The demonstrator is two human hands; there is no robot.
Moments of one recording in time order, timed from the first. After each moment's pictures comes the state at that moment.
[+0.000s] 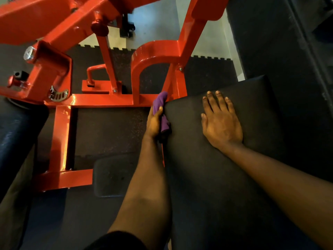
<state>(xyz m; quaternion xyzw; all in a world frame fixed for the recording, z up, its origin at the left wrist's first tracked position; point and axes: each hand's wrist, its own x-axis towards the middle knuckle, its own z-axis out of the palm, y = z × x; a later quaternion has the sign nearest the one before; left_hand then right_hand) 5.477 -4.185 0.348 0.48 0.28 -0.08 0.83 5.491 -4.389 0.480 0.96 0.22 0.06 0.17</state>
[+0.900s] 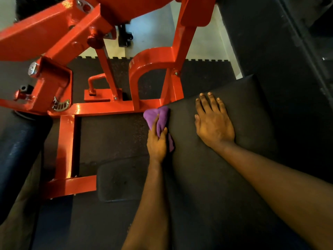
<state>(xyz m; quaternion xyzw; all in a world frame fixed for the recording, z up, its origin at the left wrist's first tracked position) 5.414 -4.232 0.365 0.68 0.29 0.03 0.67 5.490 -4.388 0.479 0.96 0.22 0.06 0.16</state>
